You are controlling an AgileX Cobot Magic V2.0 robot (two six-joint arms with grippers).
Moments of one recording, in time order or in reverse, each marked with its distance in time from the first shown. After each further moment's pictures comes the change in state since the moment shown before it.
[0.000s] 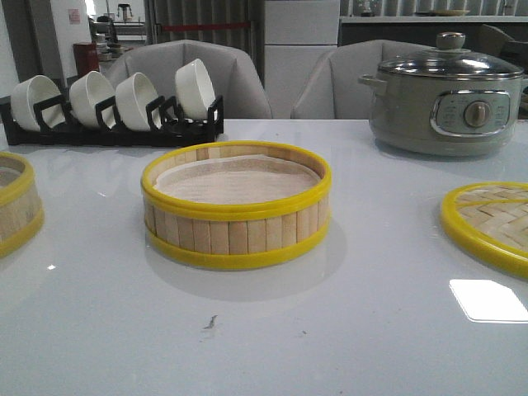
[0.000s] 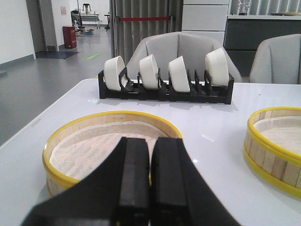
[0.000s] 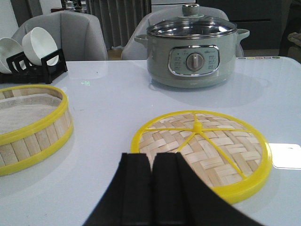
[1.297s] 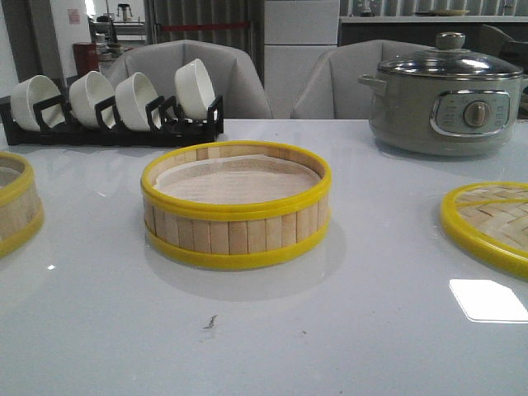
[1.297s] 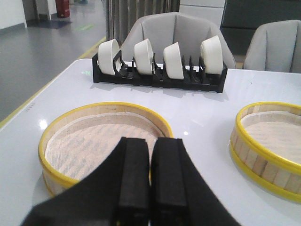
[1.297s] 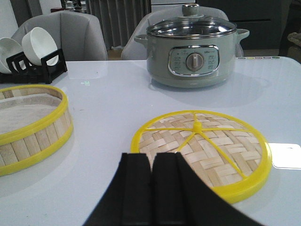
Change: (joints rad) left arm -0.026 0.183 -0.313 -0.036 0.281 0.000; right arm 0.000 0.000 0.000 0.000 0.000 0.000
